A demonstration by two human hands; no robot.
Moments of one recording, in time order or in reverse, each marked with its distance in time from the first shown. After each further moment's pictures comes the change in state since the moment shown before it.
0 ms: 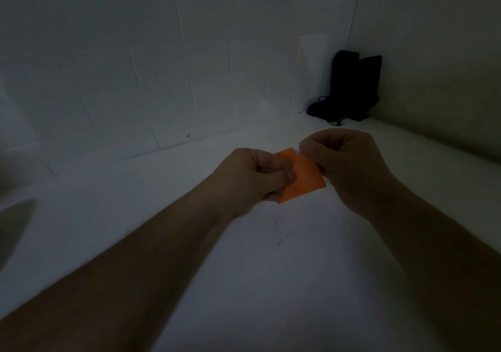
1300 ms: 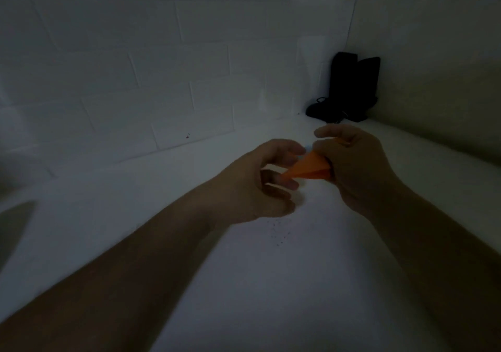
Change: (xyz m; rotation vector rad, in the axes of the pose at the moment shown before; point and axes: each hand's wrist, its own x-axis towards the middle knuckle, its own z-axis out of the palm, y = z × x) left_hand -0.008 0.000 -0.005 0.117 -0.237 0.227; right_hand 0.006 0.001 -0.007 0.067 0.118 0.205
